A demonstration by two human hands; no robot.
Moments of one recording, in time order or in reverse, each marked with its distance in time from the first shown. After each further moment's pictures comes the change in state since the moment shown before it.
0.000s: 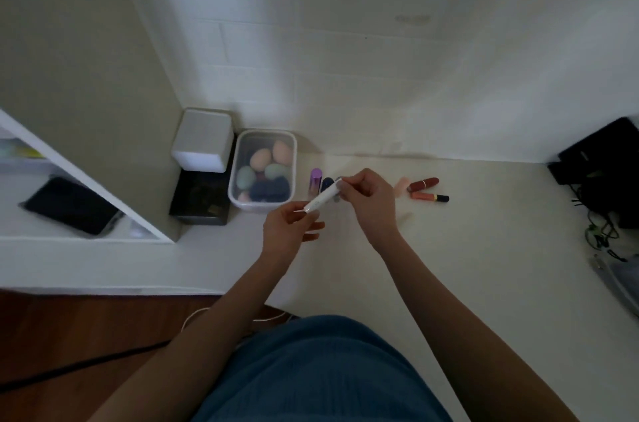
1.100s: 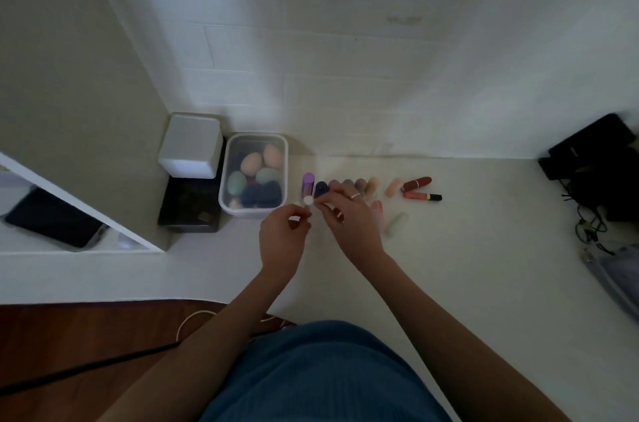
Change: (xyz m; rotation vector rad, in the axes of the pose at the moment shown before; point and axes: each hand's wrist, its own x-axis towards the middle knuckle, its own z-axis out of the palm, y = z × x) left_hand 0.008 -0.007 0.009 0.499 0.186 0.246; right_hand -0.010 0.023 0.007 -0.762 -0.083 -0.414
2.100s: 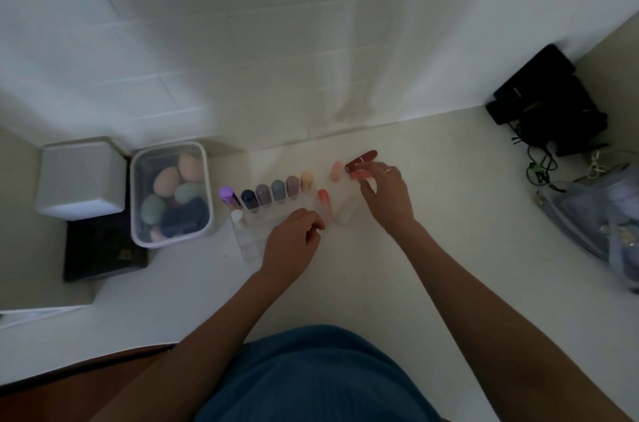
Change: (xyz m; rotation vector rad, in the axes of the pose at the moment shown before) left_hand -0.001 0.021 0.089 0.405 -0.454 0.439; right_hand 0.006 0.147 -0.071 -0.128 0.057 0.364
